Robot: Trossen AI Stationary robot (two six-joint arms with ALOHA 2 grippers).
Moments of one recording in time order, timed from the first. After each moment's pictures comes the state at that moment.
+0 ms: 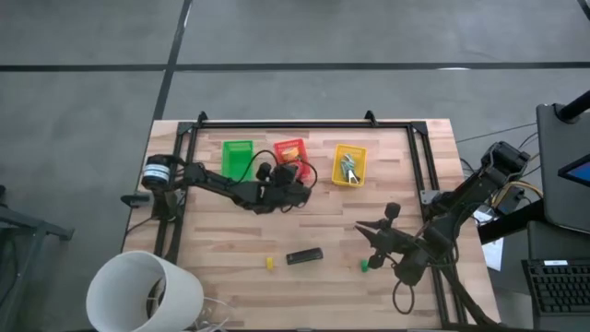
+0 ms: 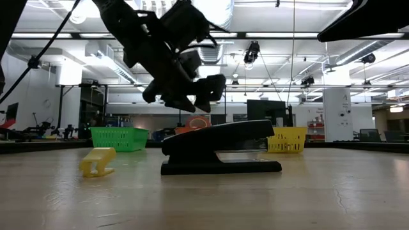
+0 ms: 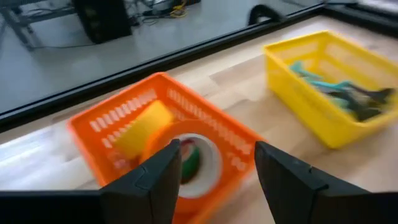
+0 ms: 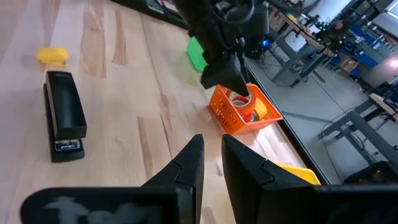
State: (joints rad) left arm -0.02 1.83 1.04 0.10 -0.92 -0.61; right arm 0.80 1.30 0.73 -0.39 1.15 0.43
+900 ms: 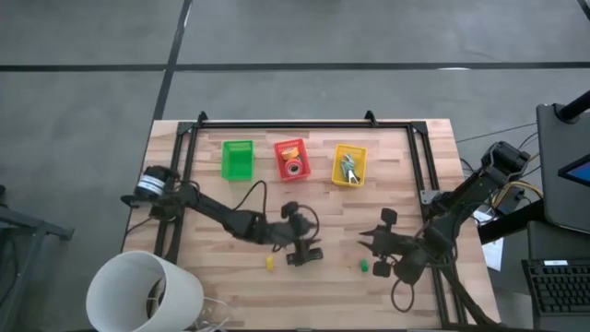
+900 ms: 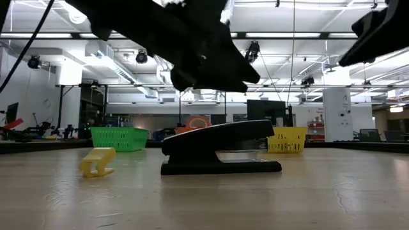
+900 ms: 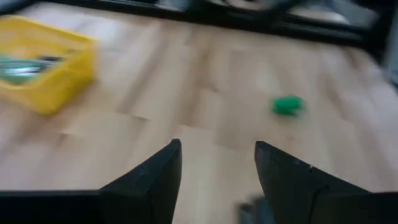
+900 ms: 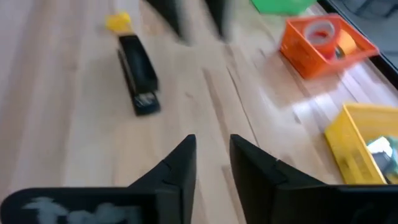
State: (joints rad) left arm -0.29 1.83 1.04 0.35 -0.40 -0.30; right arm 0.80 1.30 0.72 -0.47 0.83 0.71
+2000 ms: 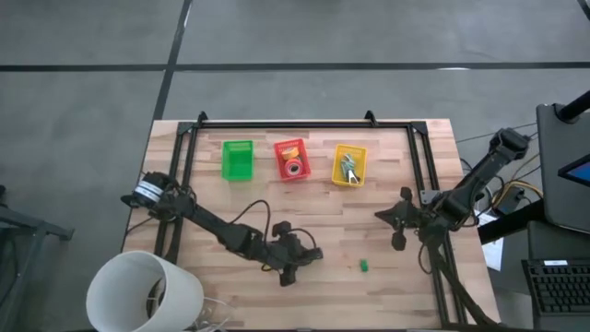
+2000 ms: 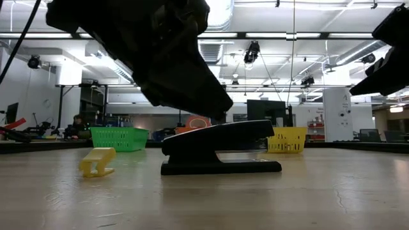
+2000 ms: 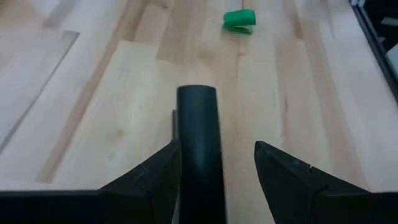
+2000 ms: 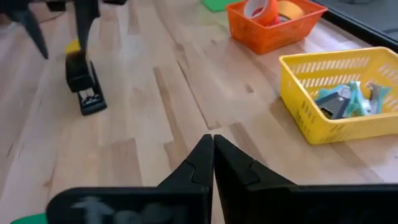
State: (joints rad) left arm -0.43 1.84 1.04 0.16 -0.33 -0.46; right arm 0.80 0.69 0.25 -0.38 0.90 0.77
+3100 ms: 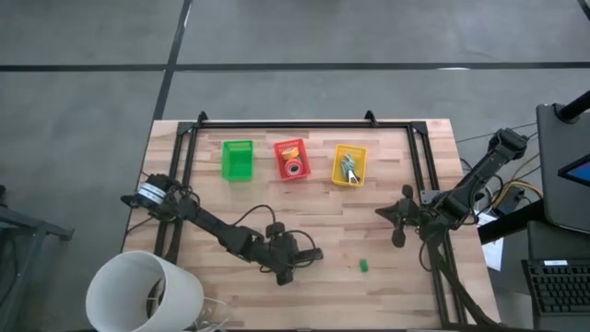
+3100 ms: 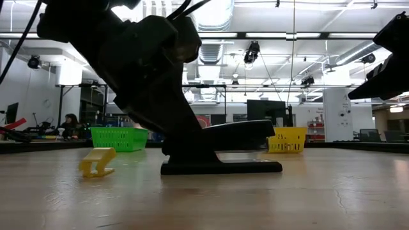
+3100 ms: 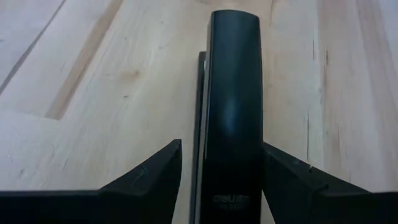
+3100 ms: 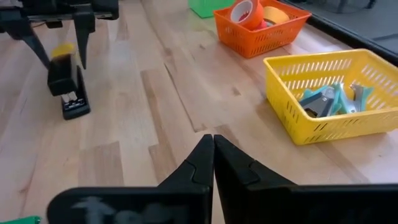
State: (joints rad) left arm -0.43 1.87 1.03 0.05 -0.33 -0.56; right arm 0.80 0.62 0.19 -0.36 0.95 0.76
